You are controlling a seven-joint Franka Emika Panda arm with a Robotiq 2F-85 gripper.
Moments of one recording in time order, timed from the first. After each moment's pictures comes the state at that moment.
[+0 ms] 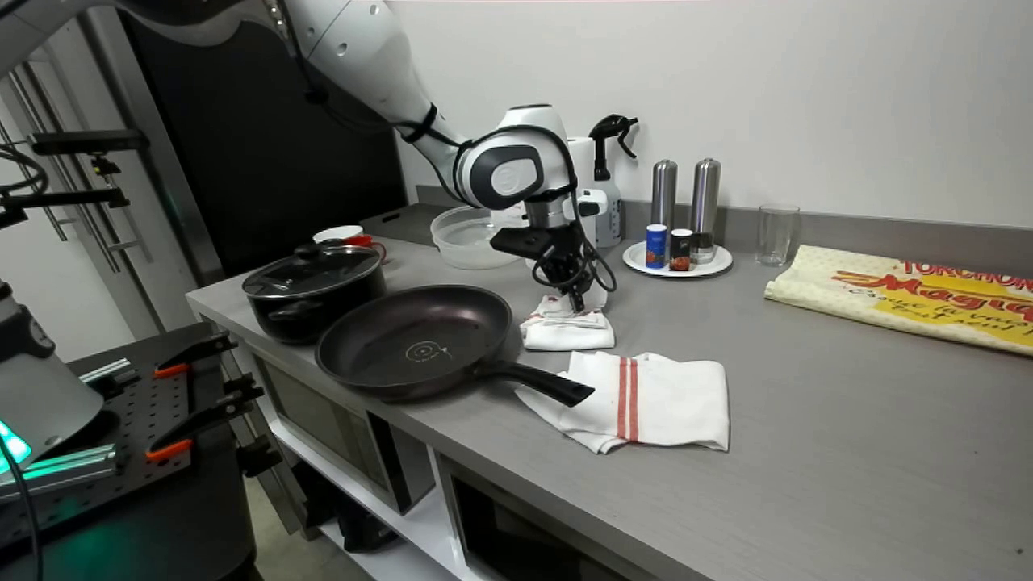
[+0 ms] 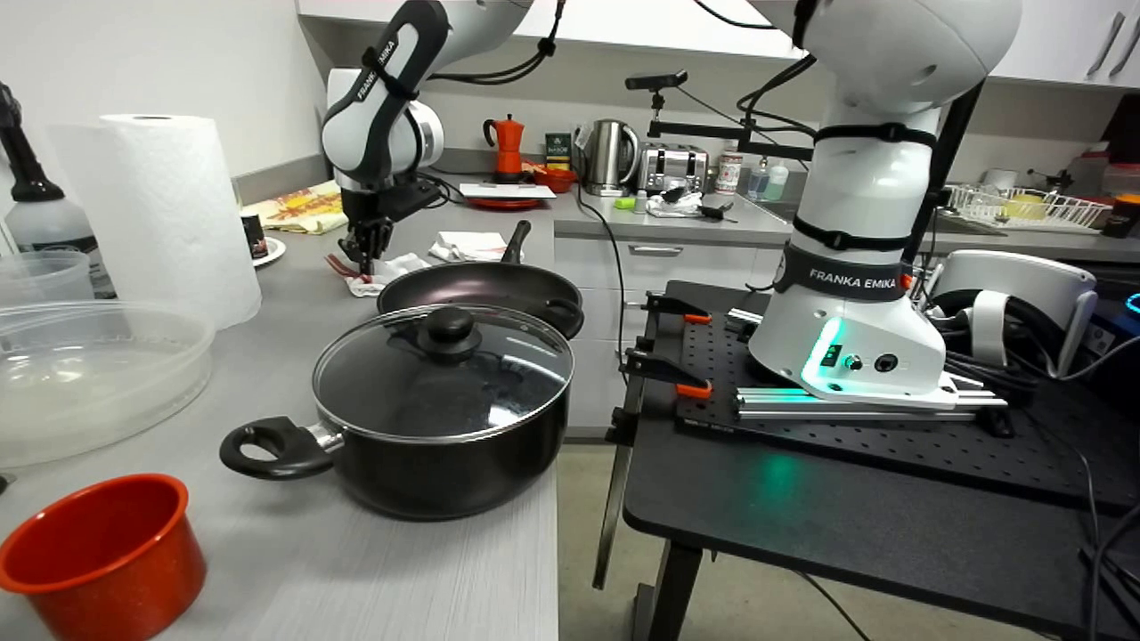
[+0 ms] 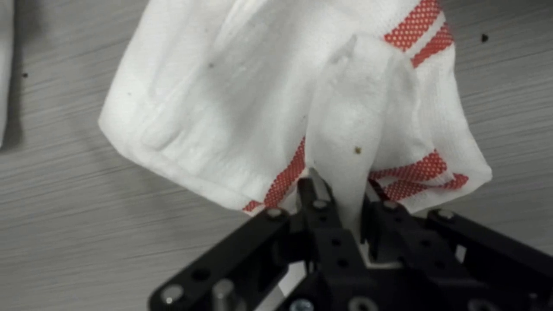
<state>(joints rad) -0.15 0.98 -0.07 -1.45 -0.04 2.61 -0.16</state>
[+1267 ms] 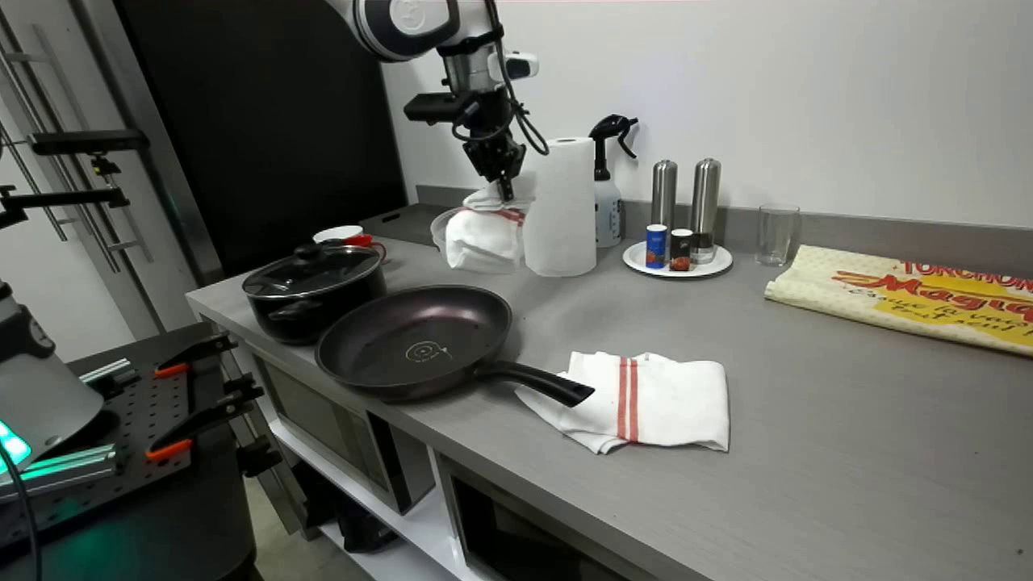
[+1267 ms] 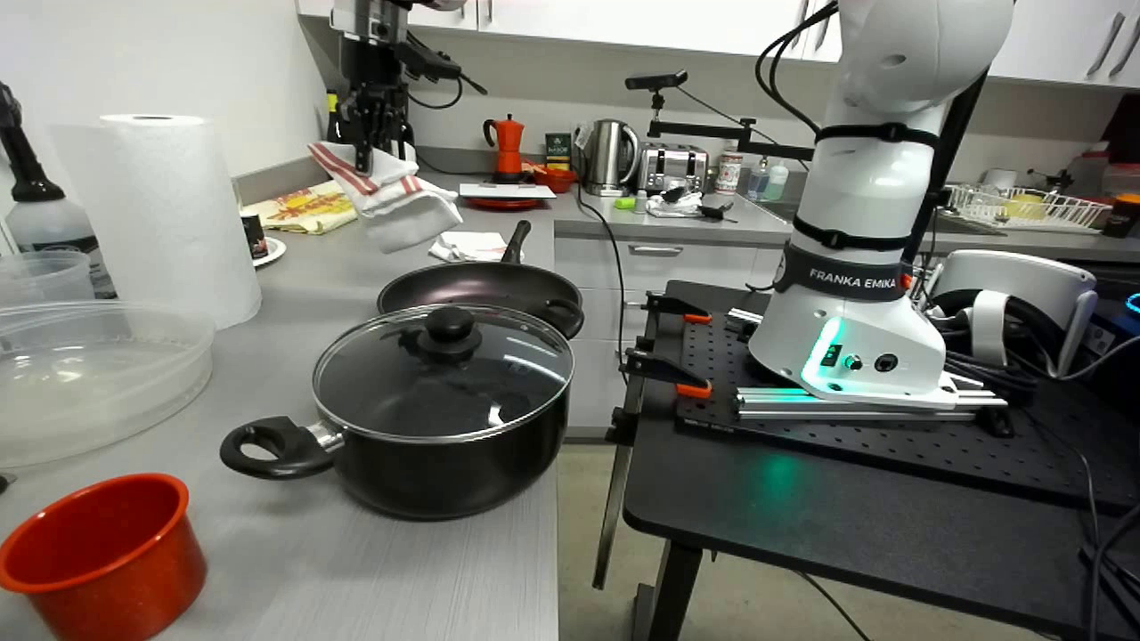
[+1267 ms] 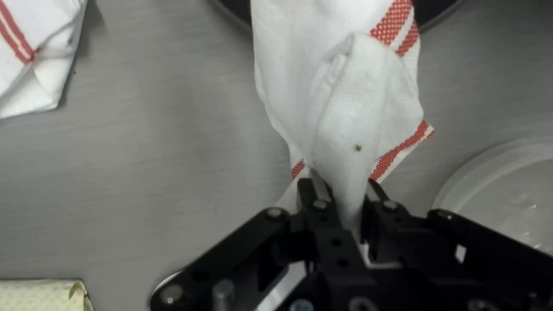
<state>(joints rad) -0.20 0.34 0.06 -1.95 0.04 2.45 -0.30</state>
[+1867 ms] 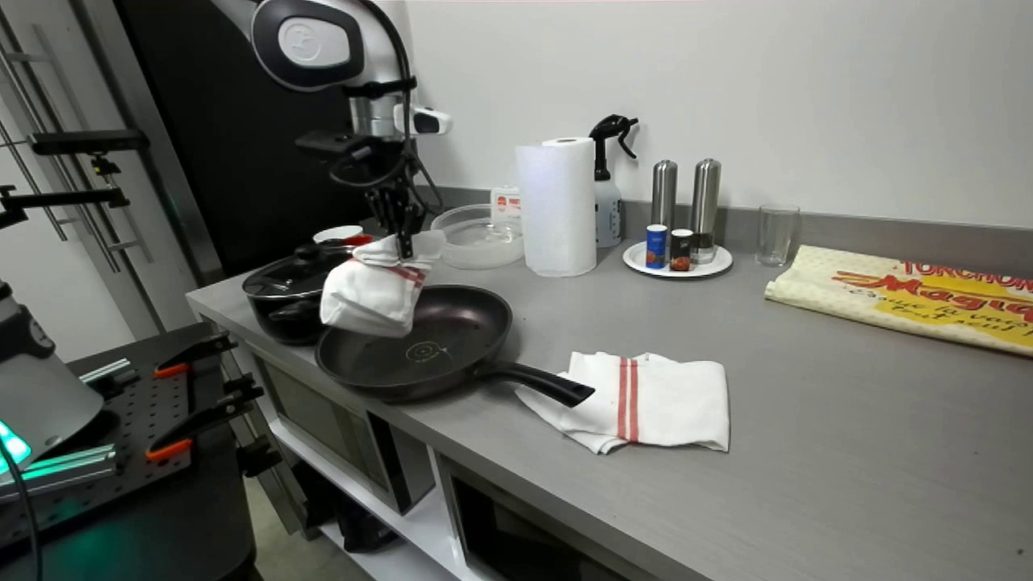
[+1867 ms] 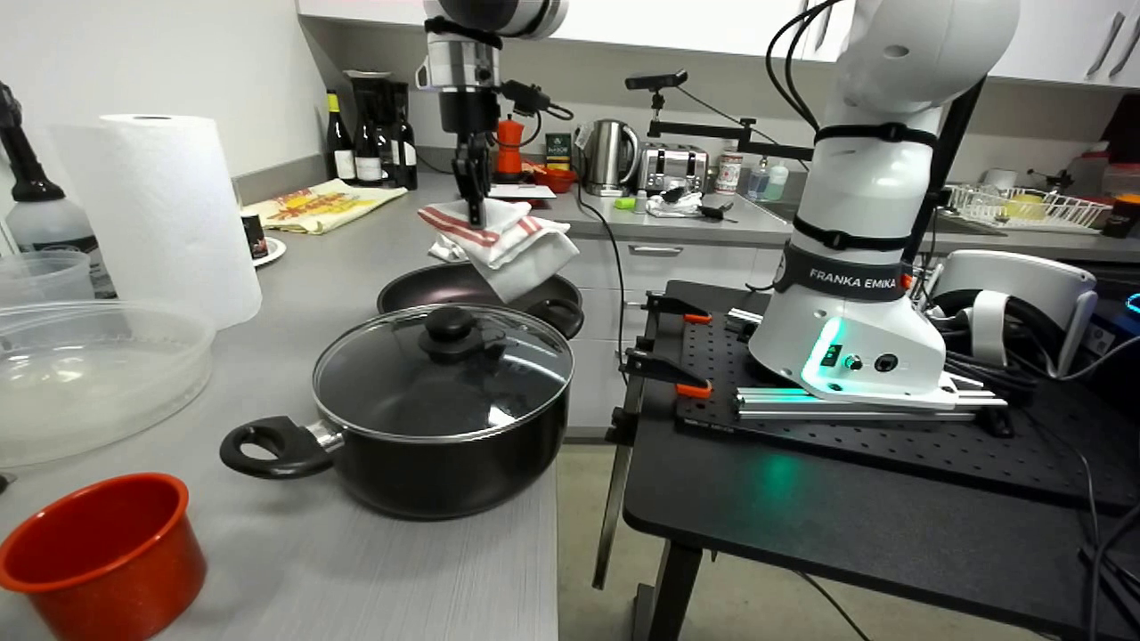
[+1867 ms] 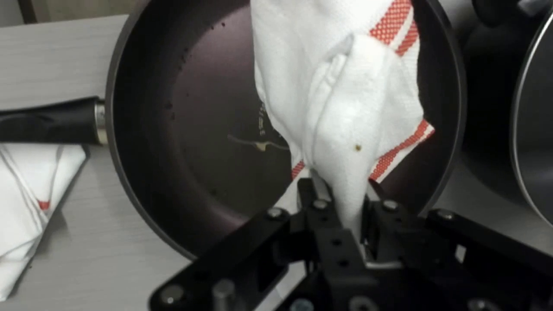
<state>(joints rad) -0.16 0.09 0.01 -2.41 0.01 2.44 -0.34</state>
